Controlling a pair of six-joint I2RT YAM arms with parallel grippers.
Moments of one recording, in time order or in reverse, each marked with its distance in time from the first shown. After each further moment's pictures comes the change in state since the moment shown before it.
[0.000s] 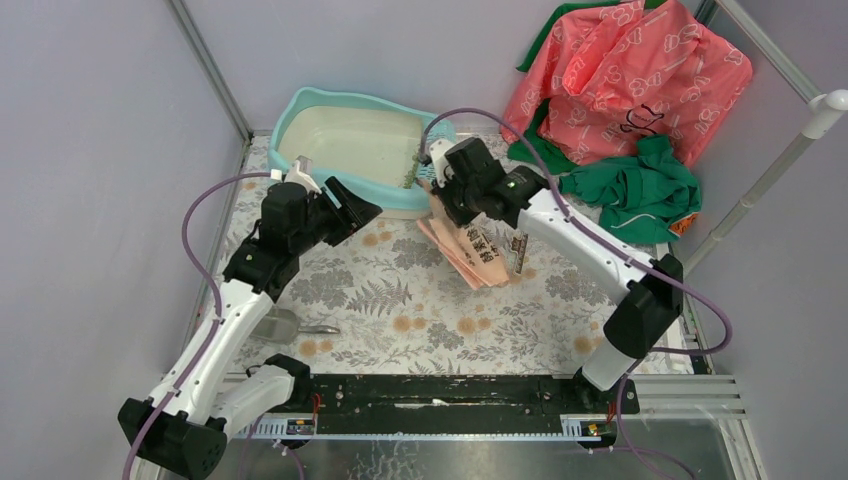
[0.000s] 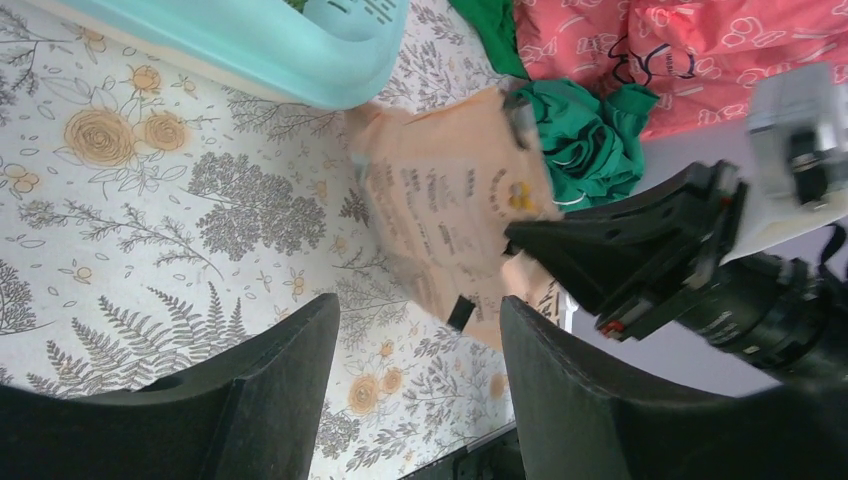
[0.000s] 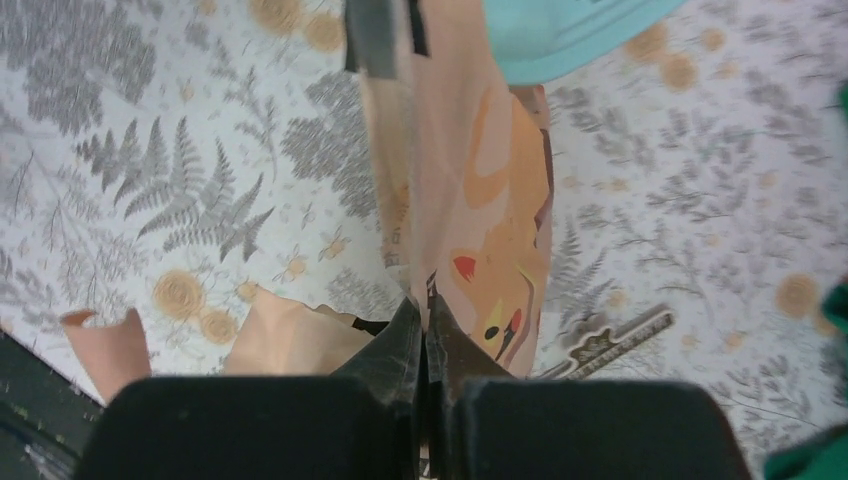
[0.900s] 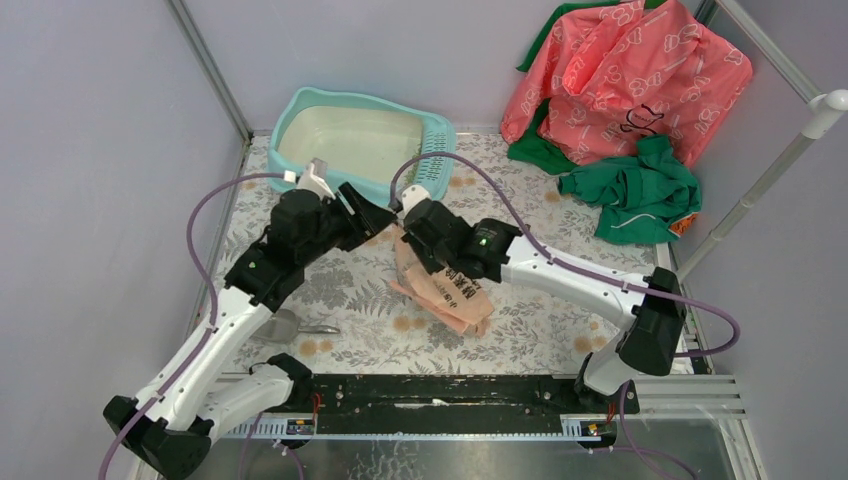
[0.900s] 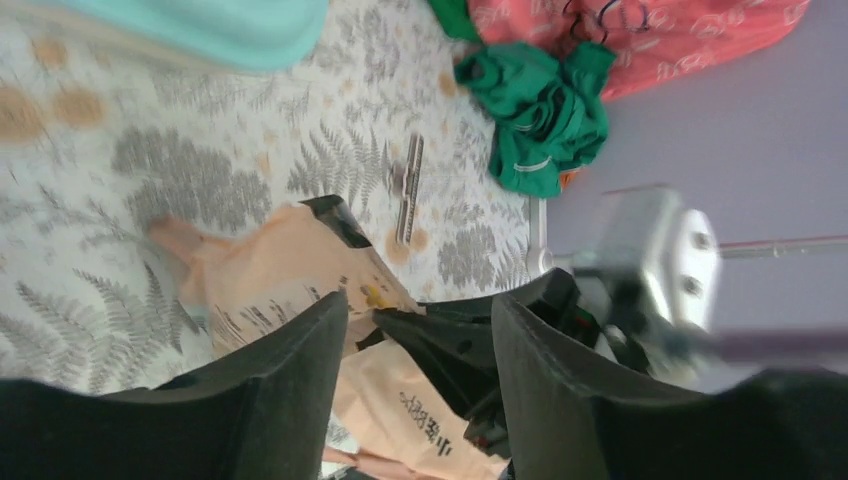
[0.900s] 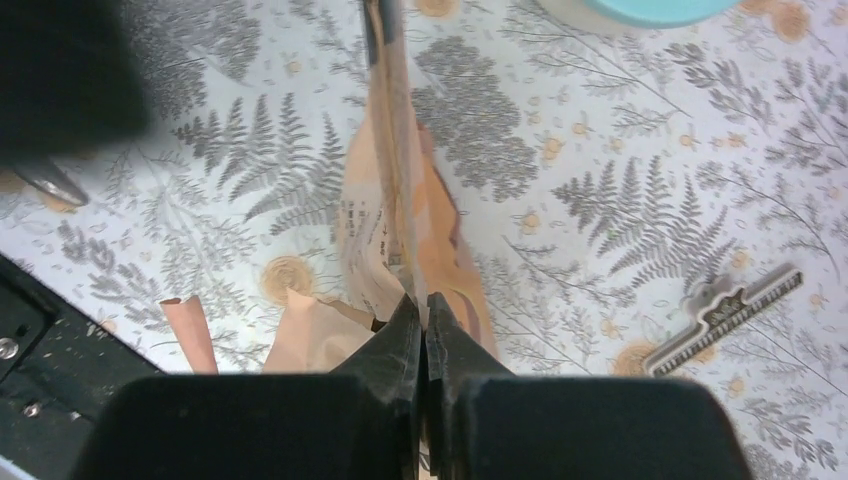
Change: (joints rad) left arm -0.191 -0.030 -0.007 -0.019 -0.099 -0.054; right arm 0.346 -0.062 -0.195 0.105 0.267 0.277
